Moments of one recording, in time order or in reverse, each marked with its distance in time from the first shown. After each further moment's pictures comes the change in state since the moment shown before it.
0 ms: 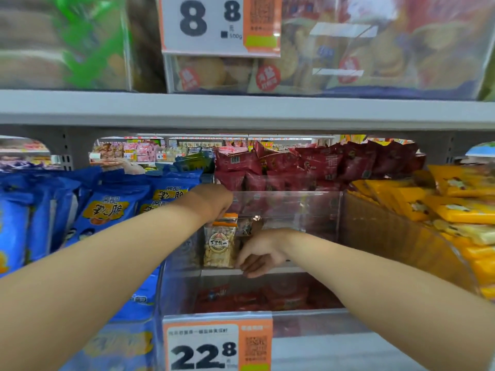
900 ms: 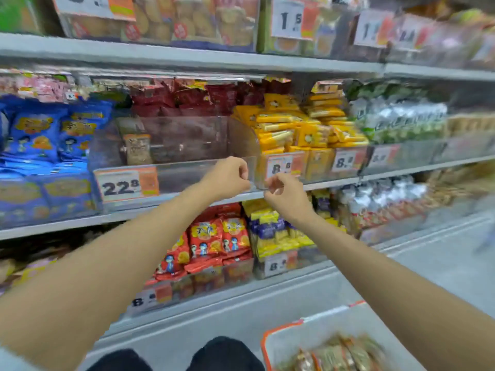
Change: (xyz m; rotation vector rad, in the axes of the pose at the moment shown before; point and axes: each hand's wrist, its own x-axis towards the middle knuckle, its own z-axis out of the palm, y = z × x) left_hand -0.178 0.276 -0.024 -0.905 0.246 0.197; right_hand -0.283 0.255 -0.004 -0.136 1.011 -0.496
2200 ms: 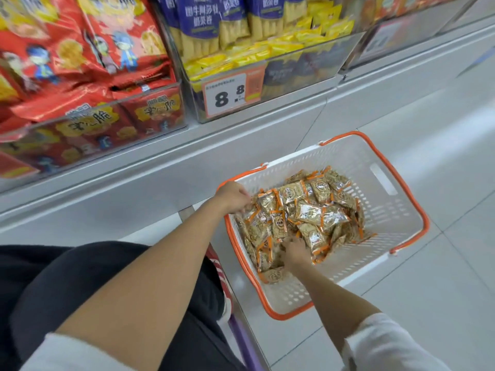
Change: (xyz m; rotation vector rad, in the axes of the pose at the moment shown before) left_hand -0.156 -0.086 0.398 -0.452 -0.863 -0.643; right_hand -0.405 0.362 0.113 -0.723 -0.897 0.917
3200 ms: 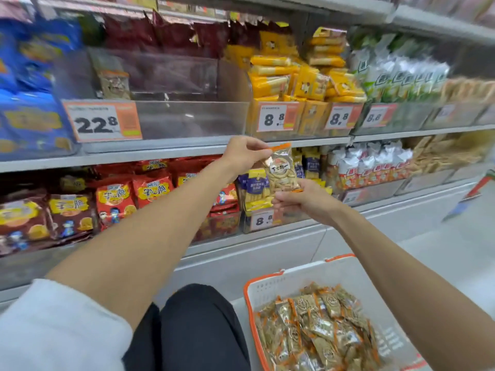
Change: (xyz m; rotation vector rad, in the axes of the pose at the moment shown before) left_hand -0.225 0.206 -0.204 -0.355 0.556 0.731; right_hand -0.206 -0.125 -0.410 1.071 0.028 -0.881
